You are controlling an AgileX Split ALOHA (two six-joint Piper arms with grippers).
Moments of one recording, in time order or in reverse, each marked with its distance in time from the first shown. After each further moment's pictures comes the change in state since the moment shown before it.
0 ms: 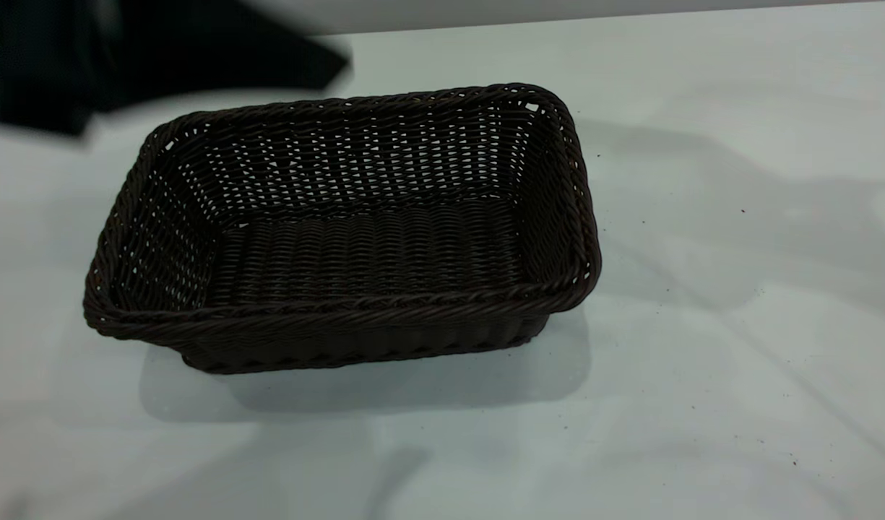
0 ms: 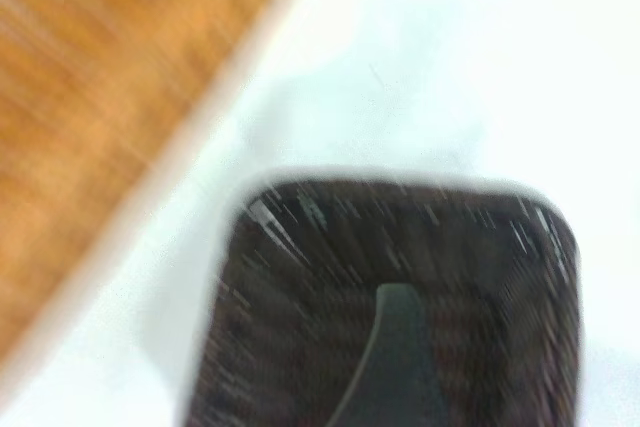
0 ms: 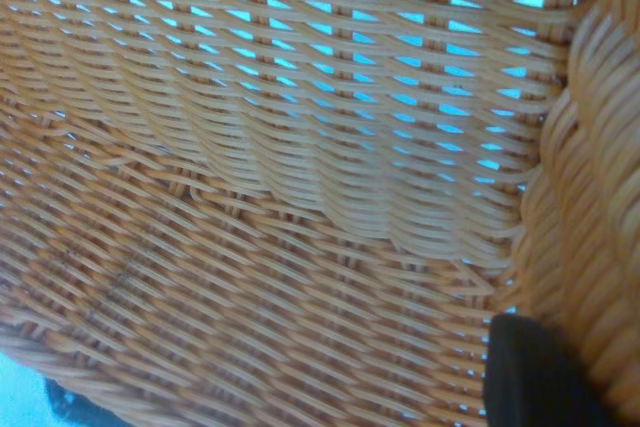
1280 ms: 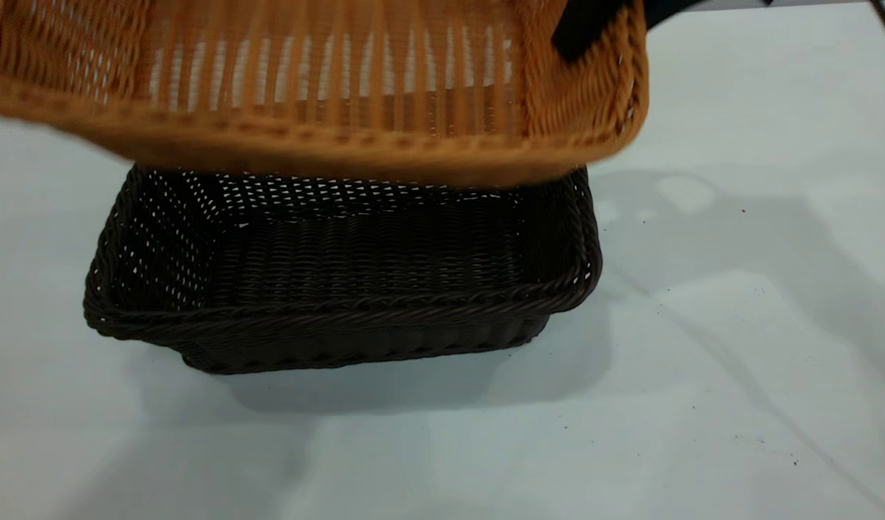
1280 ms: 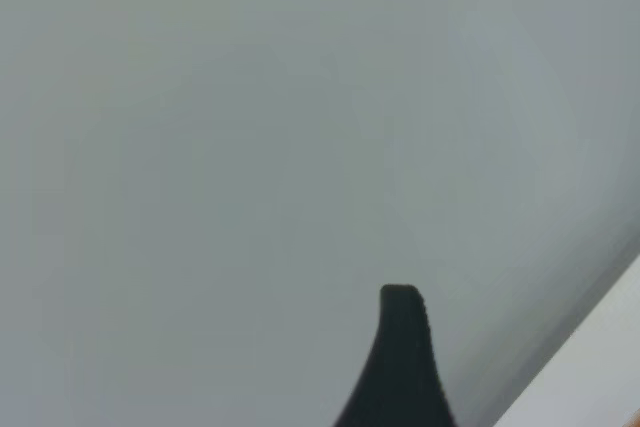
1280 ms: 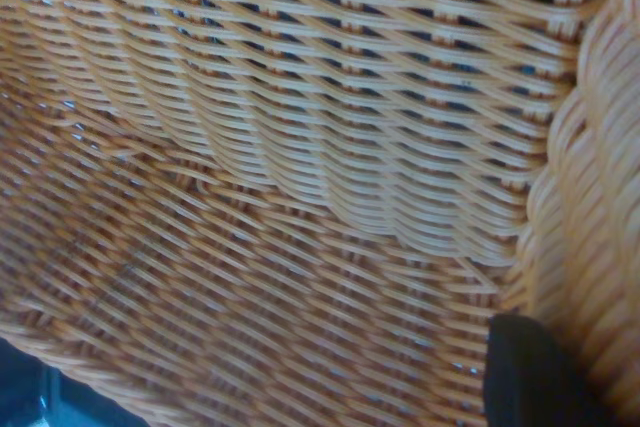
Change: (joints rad) left arm -0.016 -0.182 -0.151 -0.116 -0.492 -0.002; right arm 0.256 0.460 -0.217 0.065 0.265 -0.014
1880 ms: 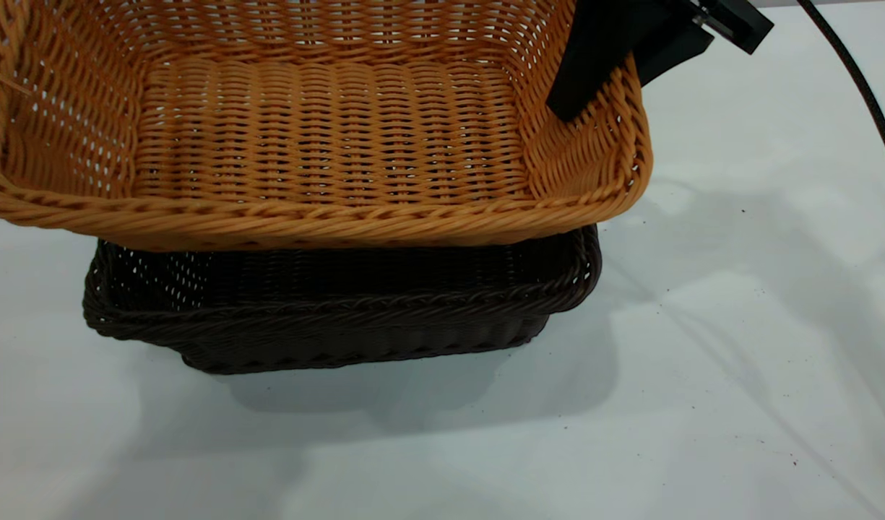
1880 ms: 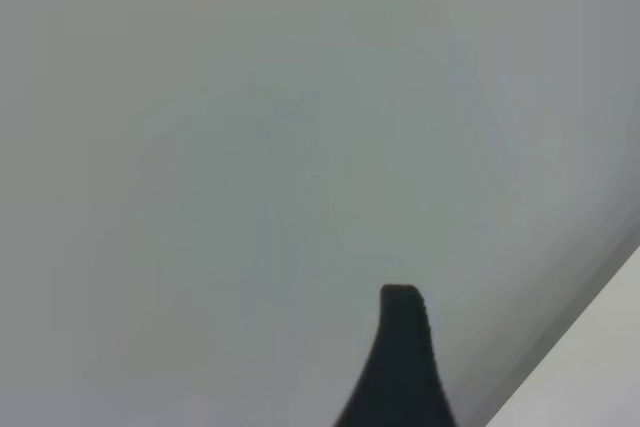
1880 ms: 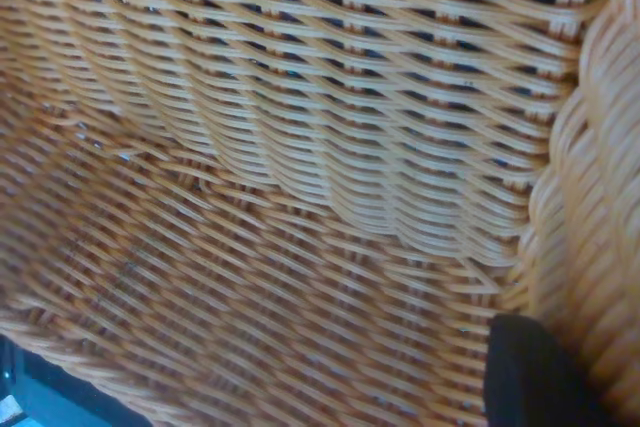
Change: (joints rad) left arm 0.000 0.000 0.001 0.000 0.011 0.000; right arm 0.005 0.048 0.000 -0.012 0.009 -0.046
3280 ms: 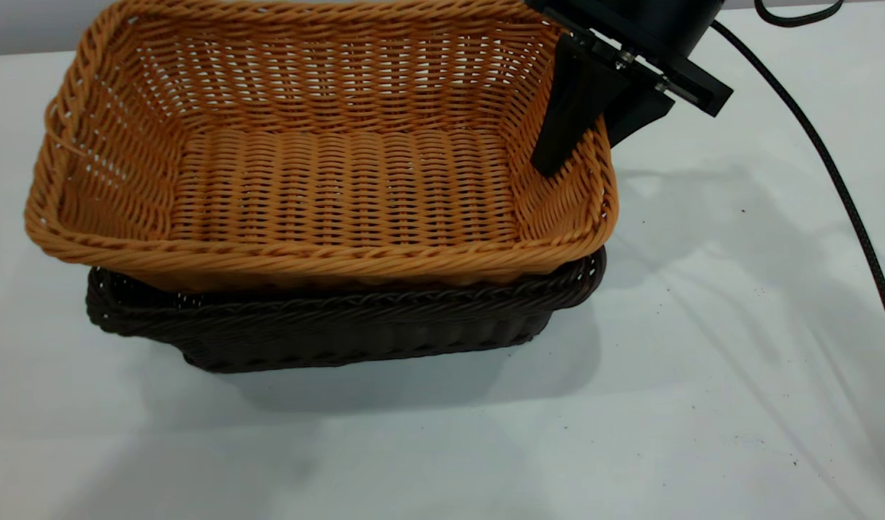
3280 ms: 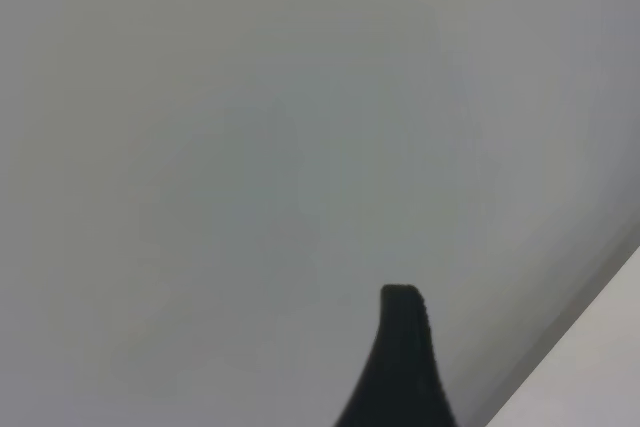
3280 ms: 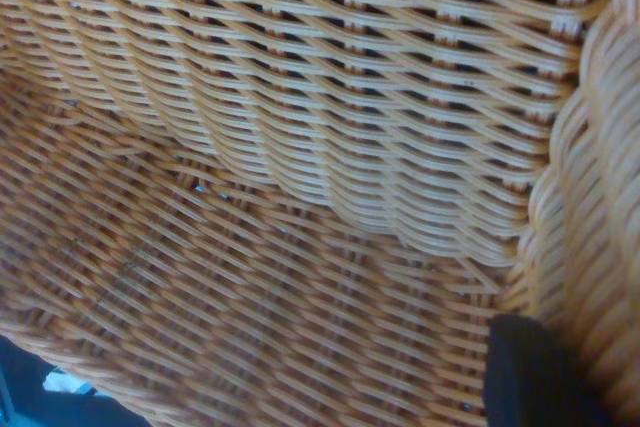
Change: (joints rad) left arm 0.000 0.001 0.000 0.000 0.000 0.000; right arm 0.000 0.181 -0.100 -0.001 0.014 0.050
